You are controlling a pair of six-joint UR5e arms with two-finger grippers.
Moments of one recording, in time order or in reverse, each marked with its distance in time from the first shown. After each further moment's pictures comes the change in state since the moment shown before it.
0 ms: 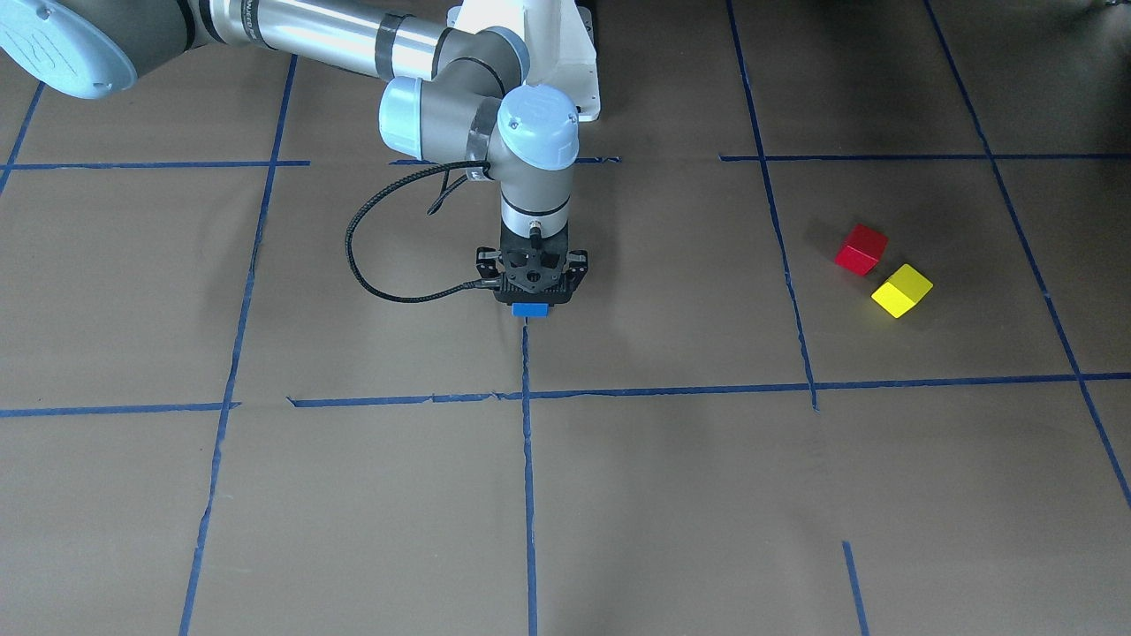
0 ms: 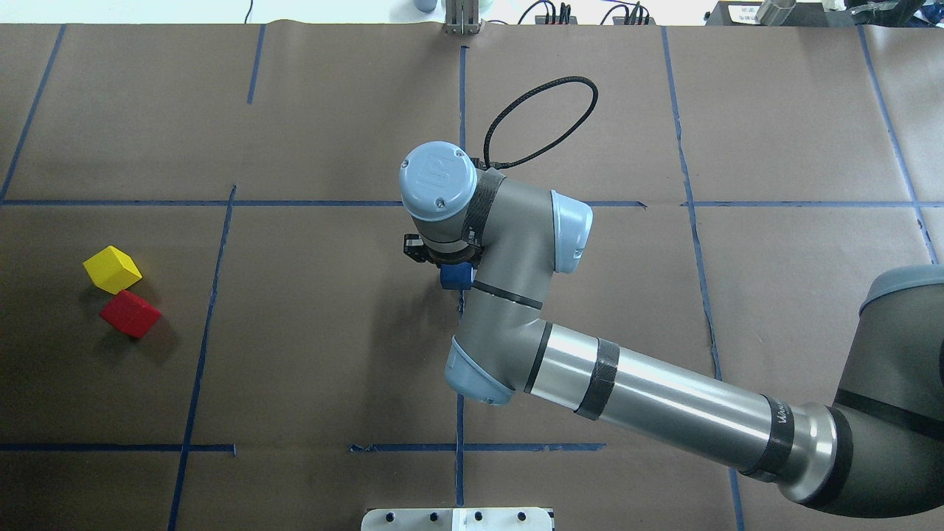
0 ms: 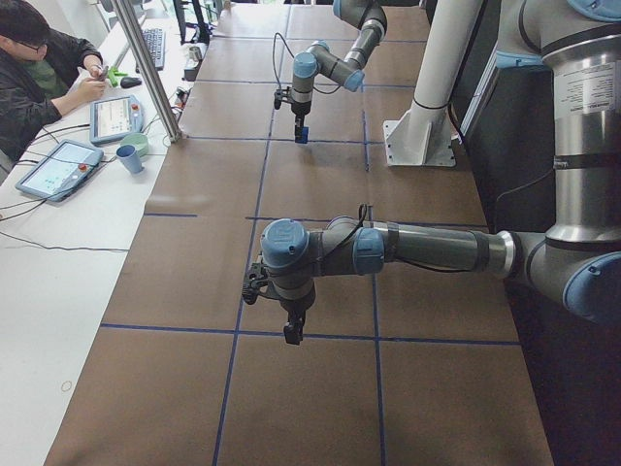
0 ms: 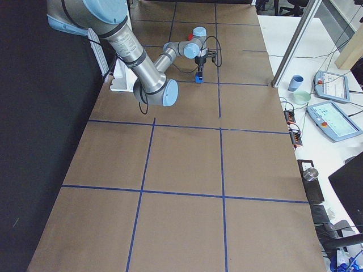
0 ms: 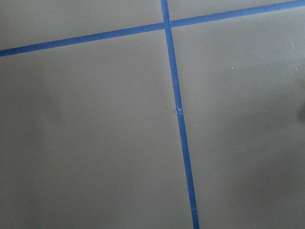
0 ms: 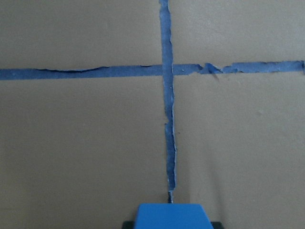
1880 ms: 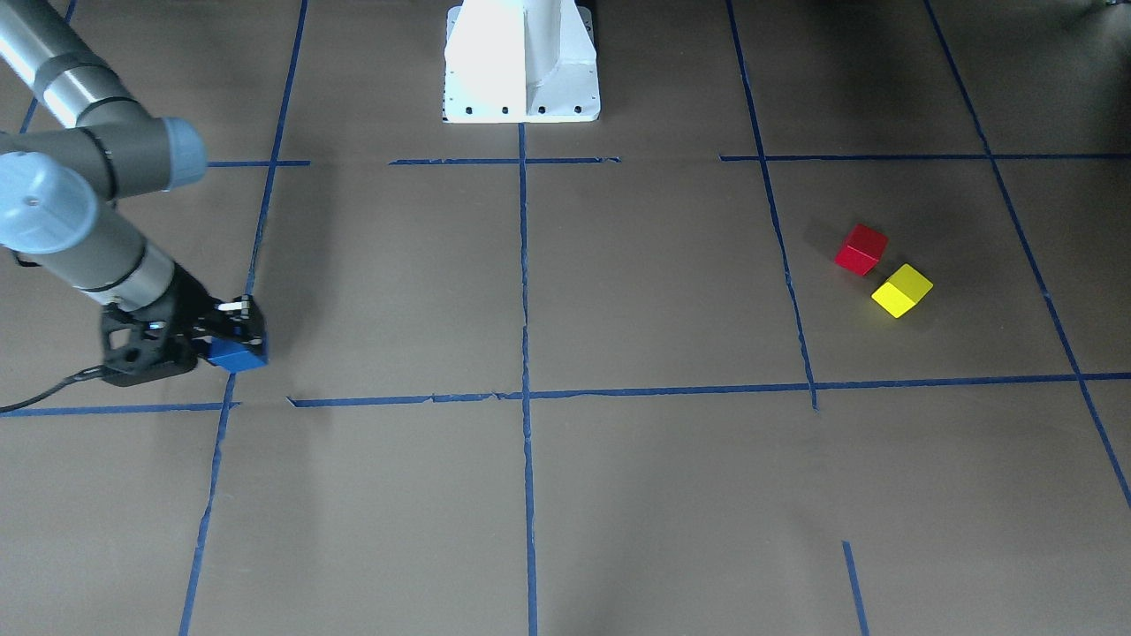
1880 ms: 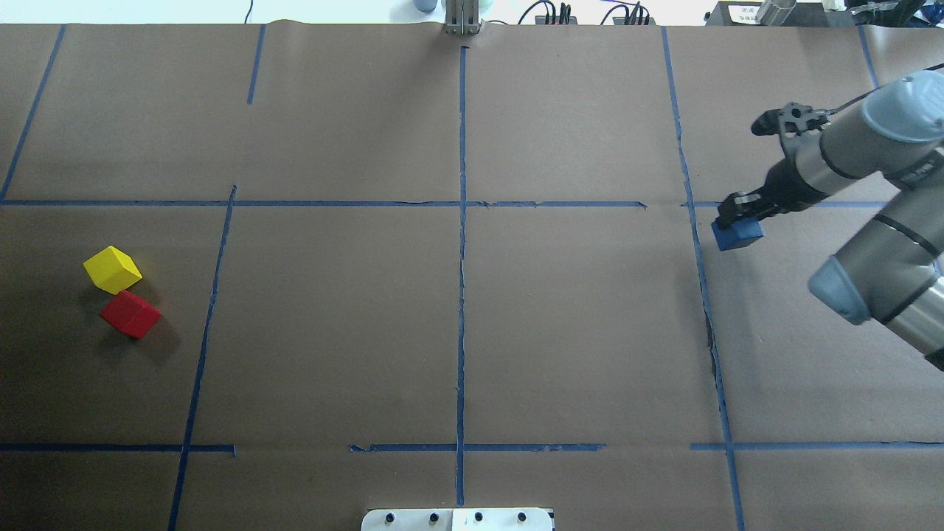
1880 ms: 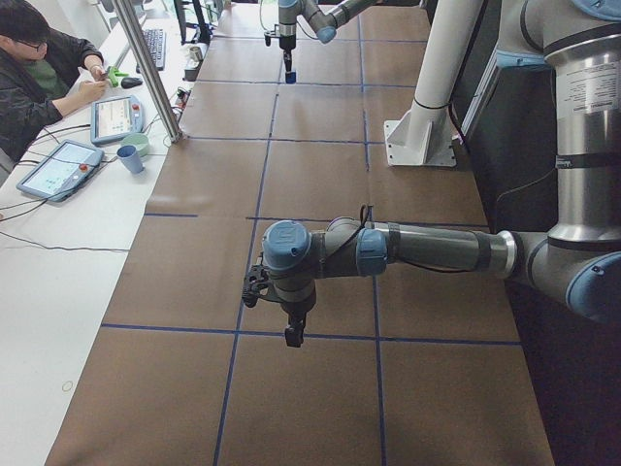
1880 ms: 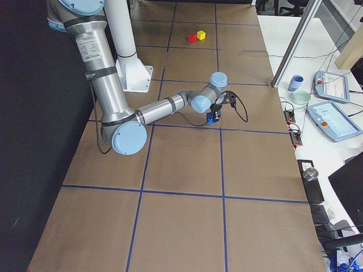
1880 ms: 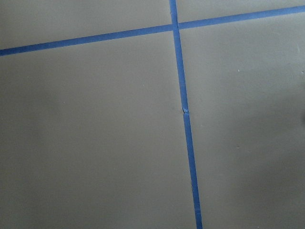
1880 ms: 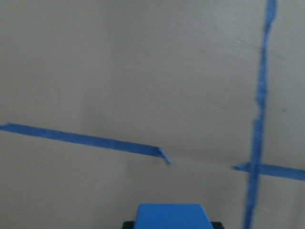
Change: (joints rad) left arm -0.020 0.000 0.001 0.000 0.001 -0.004; right arm 0.364 -0.517 0.249 0.276 0.346 -0.410
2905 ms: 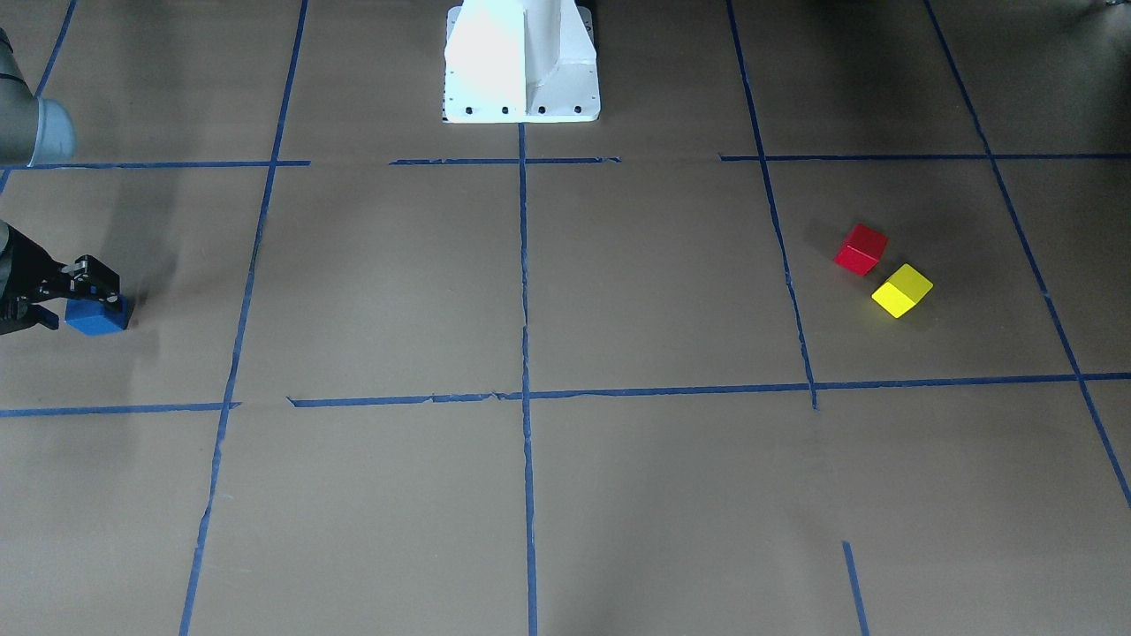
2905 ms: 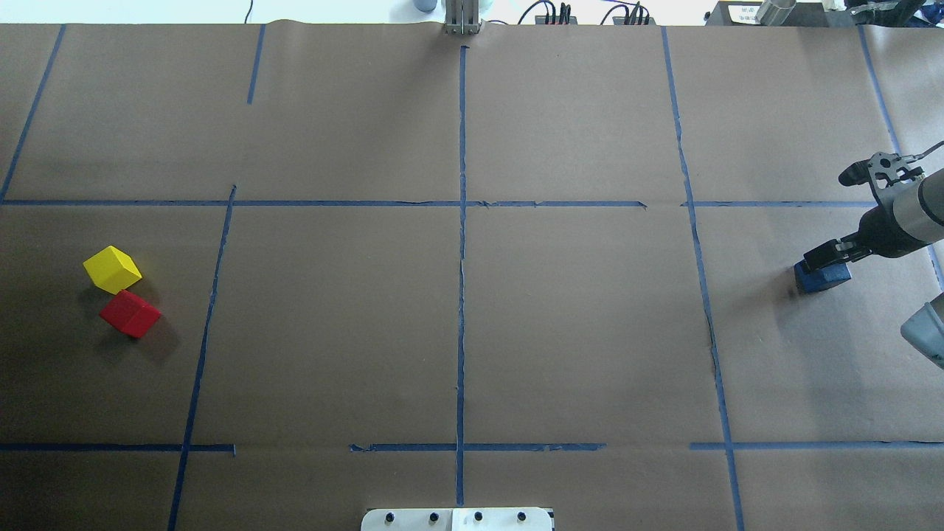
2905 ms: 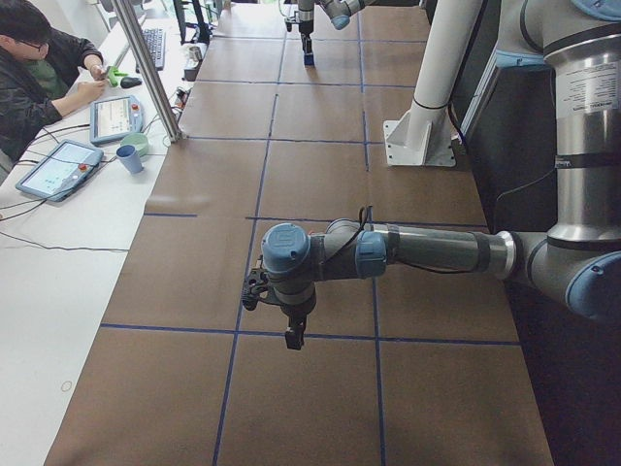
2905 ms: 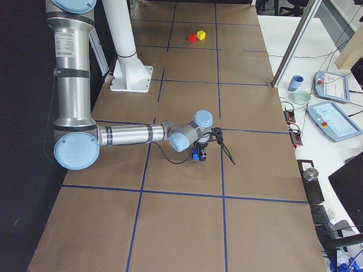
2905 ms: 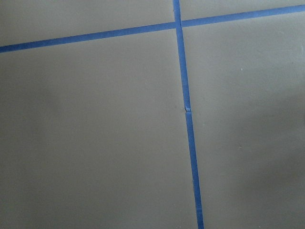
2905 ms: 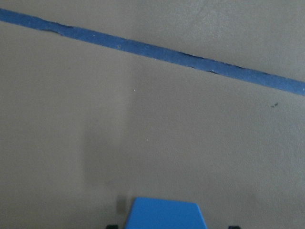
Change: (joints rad) left arm 0.000 0.000 0.013 0.000 0.000 -0.002; right arm 0.154 -0.422 0.002 0.243 0.081 -0.329
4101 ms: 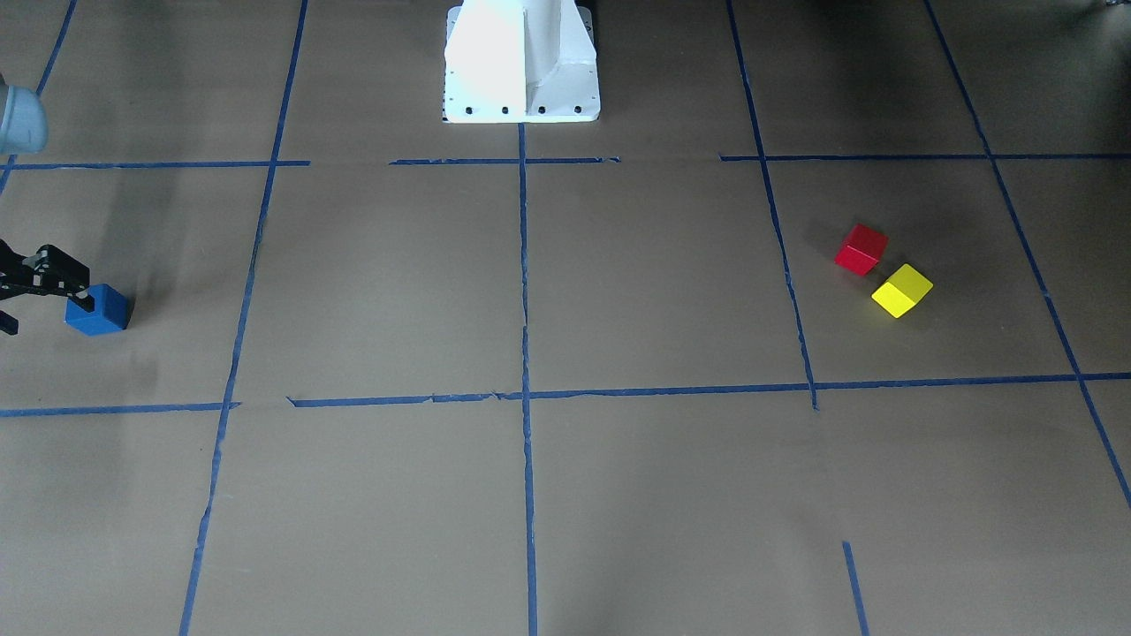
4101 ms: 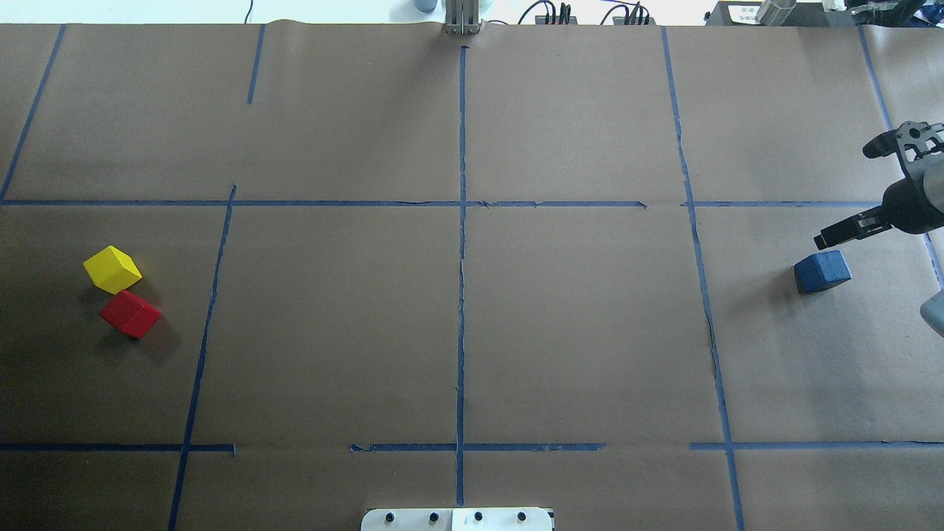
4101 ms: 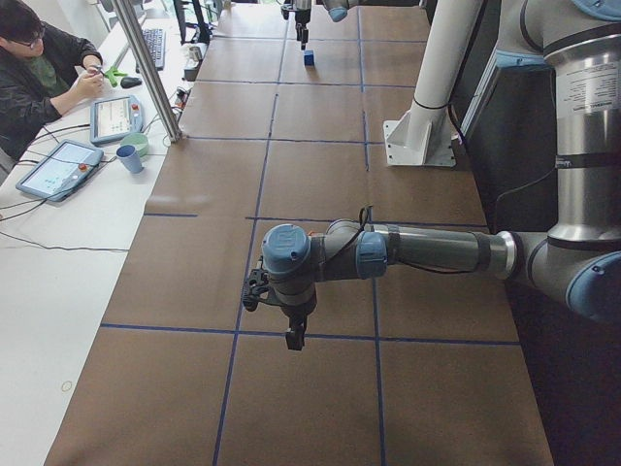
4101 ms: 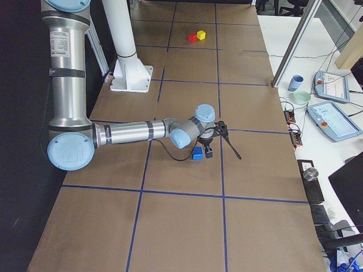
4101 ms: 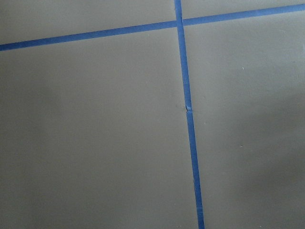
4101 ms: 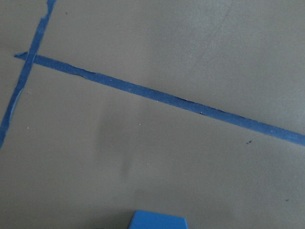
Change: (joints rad) left arm -0.001 0.001 0.001 0.000 0.000 -0.001; right arm 0.063 -0.002 0.054 -0.009 0.004 -0.071
